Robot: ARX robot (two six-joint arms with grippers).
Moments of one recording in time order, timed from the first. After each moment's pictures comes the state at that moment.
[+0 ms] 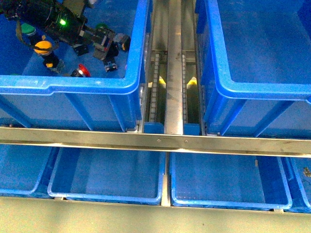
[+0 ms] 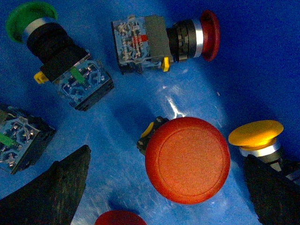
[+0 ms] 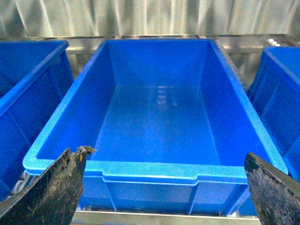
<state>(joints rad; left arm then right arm) -0.10 2.41 1.74 -0.09 0.37 0.41 0.00 0.00 0.02 0.00 0.00 0.00</state>
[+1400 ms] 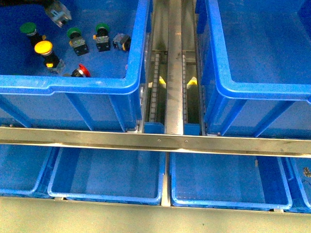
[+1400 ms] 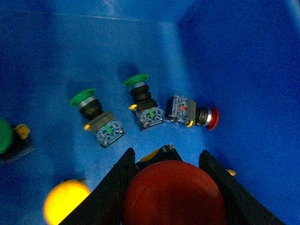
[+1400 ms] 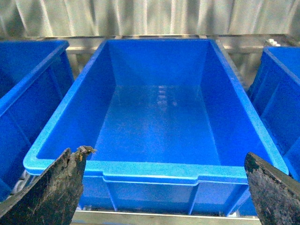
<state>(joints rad) 0.07 2.07 1.44 0.14 0.51 -0.01 0.00 0.00 0.02 0.00 0.00 0.00</state>
